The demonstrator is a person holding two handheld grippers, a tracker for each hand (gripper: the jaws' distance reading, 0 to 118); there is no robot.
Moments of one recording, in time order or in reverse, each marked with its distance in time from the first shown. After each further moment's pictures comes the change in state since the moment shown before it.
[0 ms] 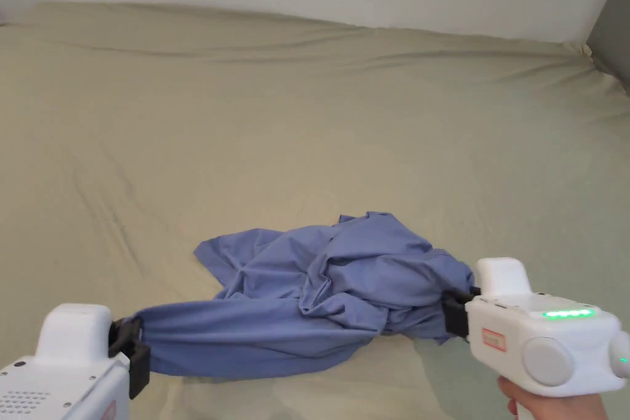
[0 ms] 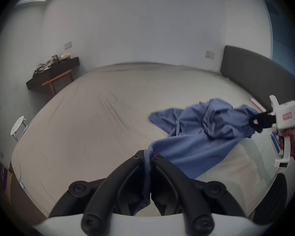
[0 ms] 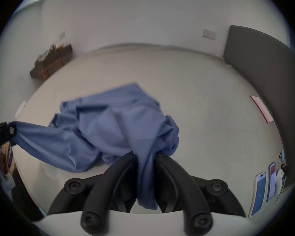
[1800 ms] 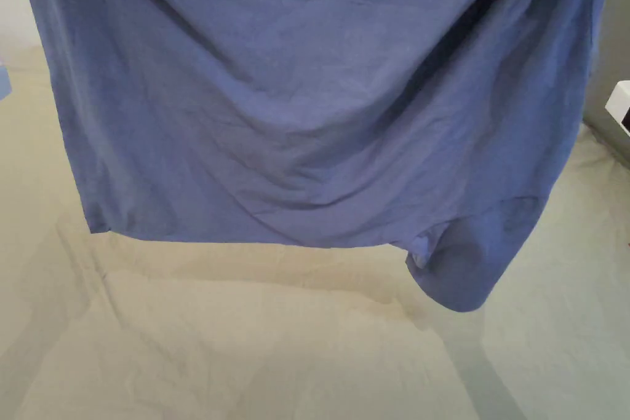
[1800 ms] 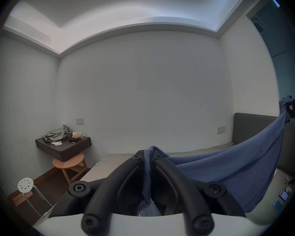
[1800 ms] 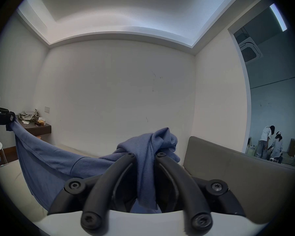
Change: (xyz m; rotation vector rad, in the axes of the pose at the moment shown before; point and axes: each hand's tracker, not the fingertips) left arm -0.039 0.413 0.050 0.585 0.073 -0.053; right arm 0.006 0.339 0.226 0.828 -0.309 0.096
